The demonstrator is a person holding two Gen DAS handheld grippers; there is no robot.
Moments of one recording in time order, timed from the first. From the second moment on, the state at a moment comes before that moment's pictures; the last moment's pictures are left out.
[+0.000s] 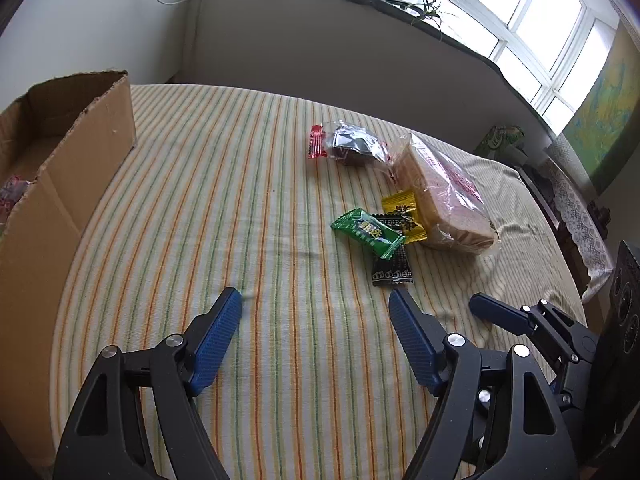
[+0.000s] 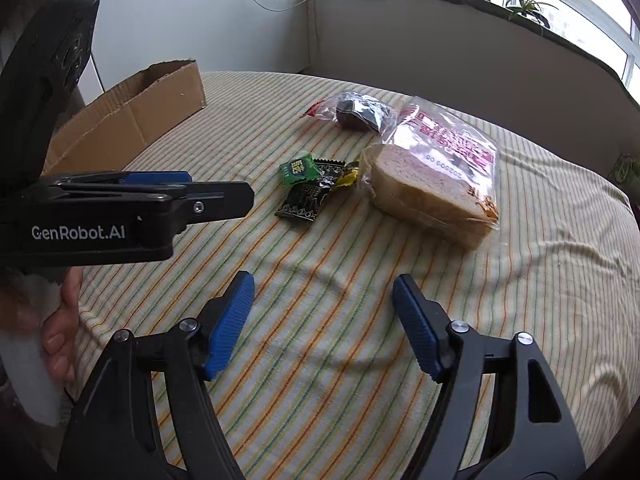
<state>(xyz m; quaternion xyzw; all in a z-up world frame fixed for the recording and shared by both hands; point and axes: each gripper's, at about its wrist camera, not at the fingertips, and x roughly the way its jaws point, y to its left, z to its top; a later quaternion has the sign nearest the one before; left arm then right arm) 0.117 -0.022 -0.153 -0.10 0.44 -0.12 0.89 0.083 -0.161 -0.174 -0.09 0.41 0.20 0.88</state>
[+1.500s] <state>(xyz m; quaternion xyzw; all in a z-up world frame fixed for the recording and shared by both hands) 0.106 -0.008 -0.151 -0.09 0.43 -0.23 0.87 0.056 -0.167 -0.161 -0.11 0.42 0.22 0.88</state>
